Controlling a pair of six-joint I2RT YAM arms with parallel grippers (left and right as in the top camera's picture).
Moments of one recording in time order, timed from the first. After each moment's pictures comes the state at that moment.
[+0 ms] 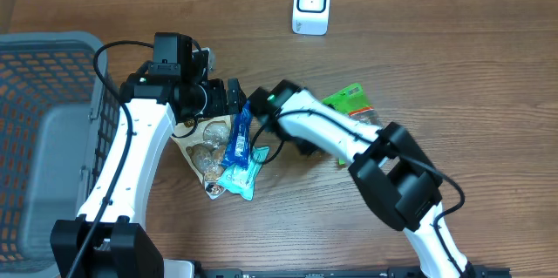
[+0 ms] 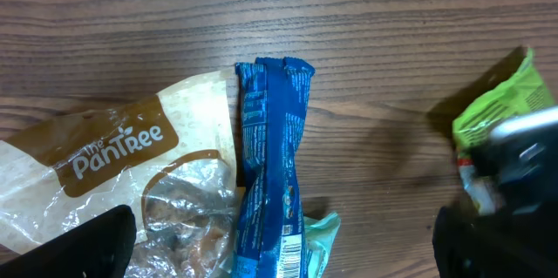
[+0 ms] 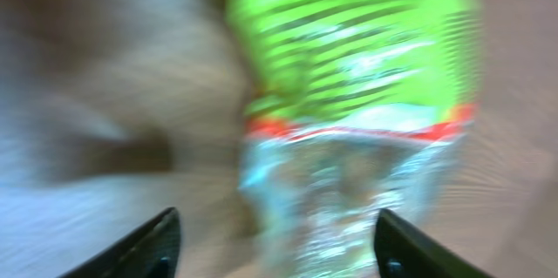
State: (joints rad) left arm -0.07 1.57 1.26 -0.88 0.23 -0.21; right arm 0.82 2.24 1.74 -1.35 0.51 0.44
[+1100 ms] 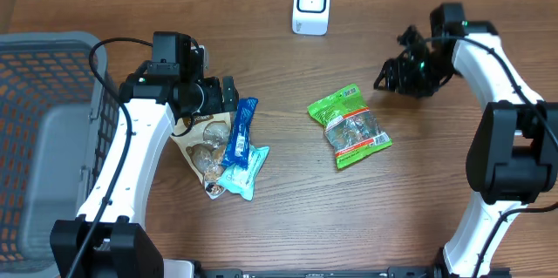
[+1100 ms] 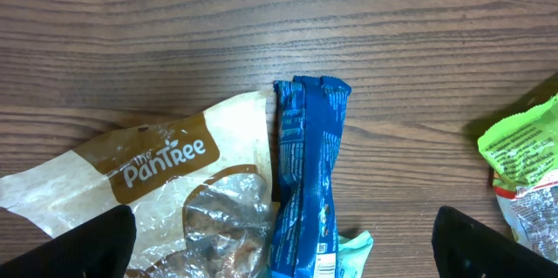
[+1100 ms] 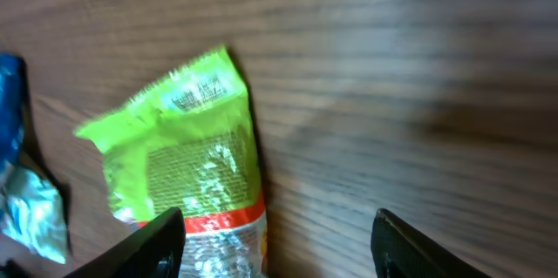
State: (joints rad) left arm -0.06 1.57 1.26 -0.85 0.14 -0.21; right arm -0.01 2.10 1.59 -1.00 -0.50 -0.06
